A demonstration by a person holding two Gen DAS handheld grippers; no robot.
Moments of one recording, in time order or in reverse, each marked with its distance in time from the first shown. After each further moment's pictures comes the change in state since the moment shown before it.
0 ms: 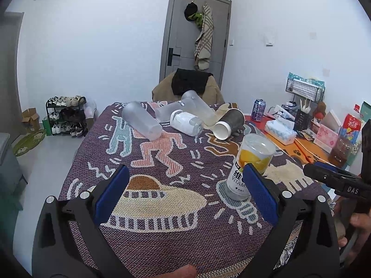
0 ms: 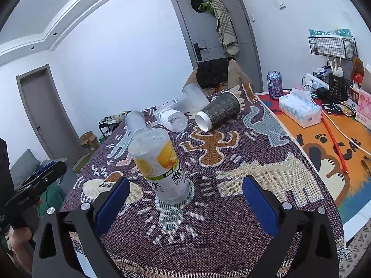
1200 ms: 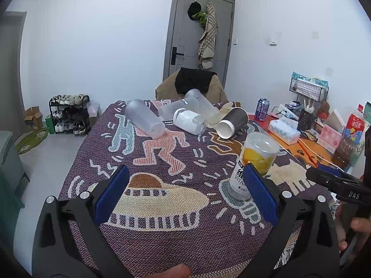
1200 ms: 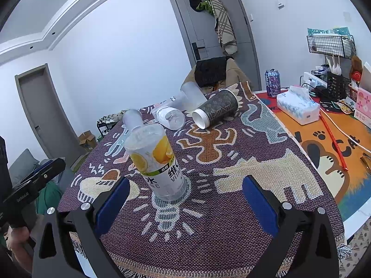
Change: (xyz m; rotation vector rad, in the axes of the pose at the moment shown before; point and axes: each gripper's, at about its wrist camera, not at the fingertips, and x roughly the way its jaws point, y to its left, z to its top) left arm 0.005 -0.002 -0.003 -0.007 0.005 0.025; right arm 0.001 -0.003 -0.004 0.003 0.004 -0.005
